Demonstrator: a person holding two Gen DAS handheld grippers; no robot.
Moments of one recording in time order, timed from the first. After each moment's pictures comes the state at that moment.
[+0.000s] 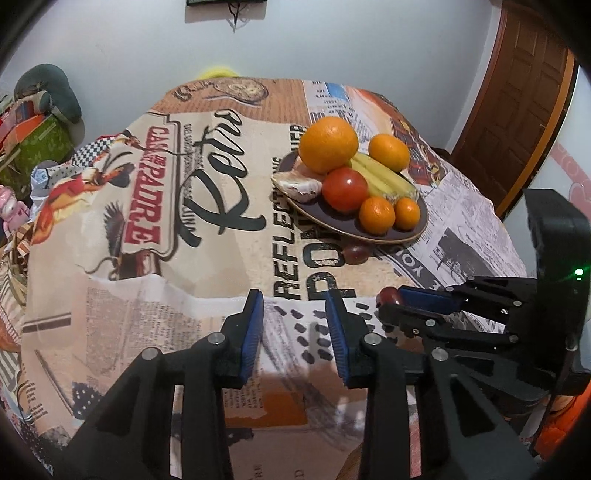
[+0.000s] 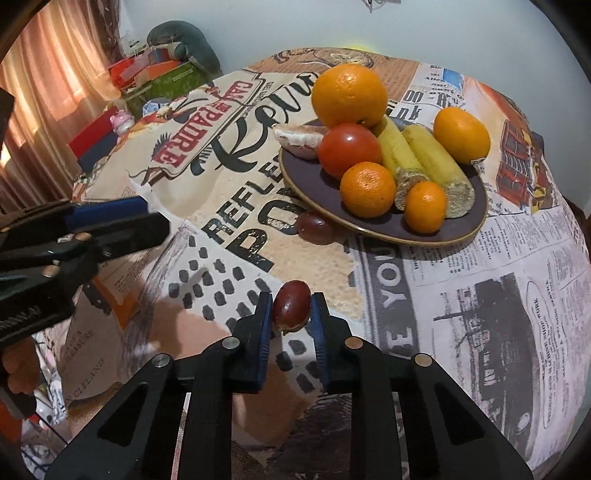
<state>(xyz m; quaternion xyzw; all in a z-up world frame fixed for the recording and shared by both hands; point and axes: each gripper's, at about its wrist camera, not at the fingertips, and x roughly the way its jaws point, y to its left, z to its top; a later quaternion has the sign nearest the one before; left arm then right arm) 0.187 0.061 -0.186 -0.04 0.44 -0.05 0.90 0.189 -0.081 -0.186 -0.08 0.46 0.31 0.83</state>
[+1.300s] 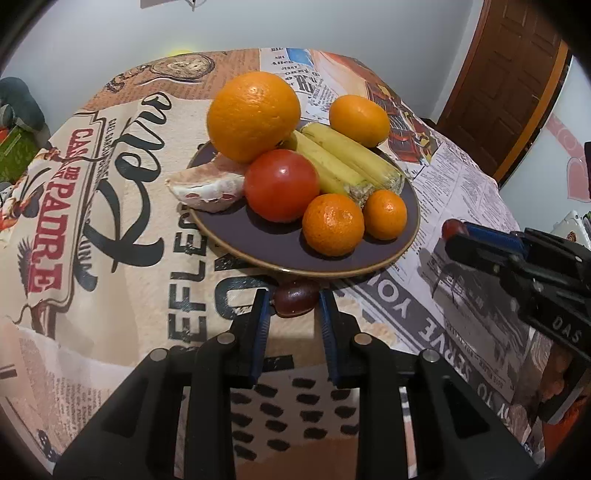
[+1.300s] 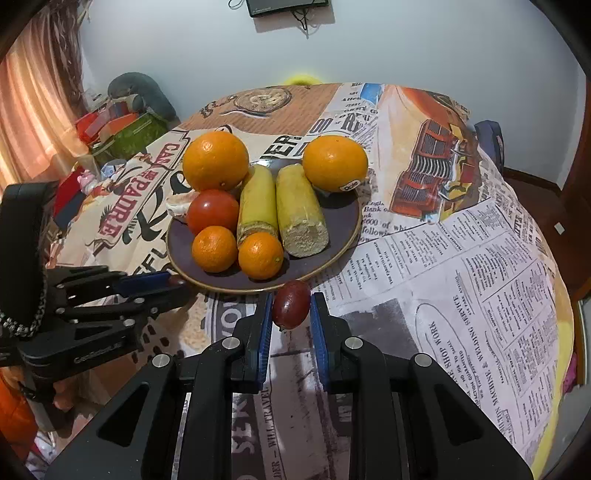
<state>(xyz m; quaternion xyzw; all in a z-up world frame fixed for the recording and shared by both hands) 0.258 0.004 -0.221 -0.02 0.47 -0.09 0.87 0.236 -0.168 -0.168 -0.01 0.43 0.25 0.87</state>
